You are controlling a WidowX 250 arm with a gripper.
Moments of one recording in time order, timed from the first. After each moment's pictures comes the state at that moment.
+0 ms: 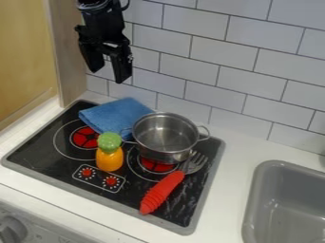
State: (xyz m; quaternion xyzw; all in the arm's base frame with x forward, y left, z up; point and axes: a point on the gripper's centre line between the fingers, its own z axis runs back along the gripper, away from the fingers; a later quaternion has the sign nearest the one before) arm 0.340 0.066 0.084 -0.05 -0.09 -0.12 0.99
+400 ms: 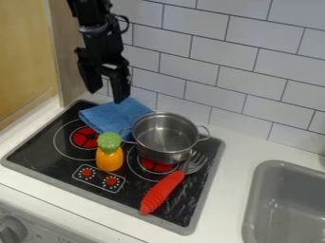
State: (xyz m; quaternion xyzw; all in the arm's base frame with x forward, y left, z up) arm 0.329 0.063 0.048 -0.06 -0.04 -0.11 0.99
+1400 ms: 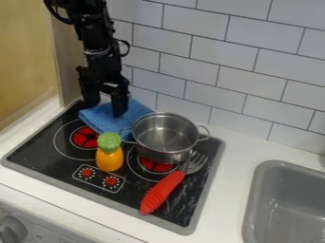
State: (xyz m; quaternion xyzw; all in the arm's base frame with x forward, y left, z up) arm 0.343 0.072 0.018 -0.04 -0.03 -0.08 1.00
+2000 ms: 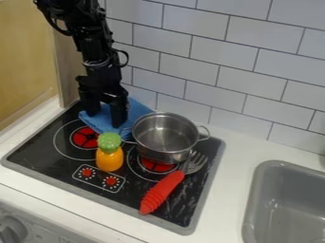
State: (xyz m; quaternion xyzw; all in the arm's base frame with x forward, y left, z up) arm 0.335 0.071 0.005 -0.04 -0.04 -0.09 0.99
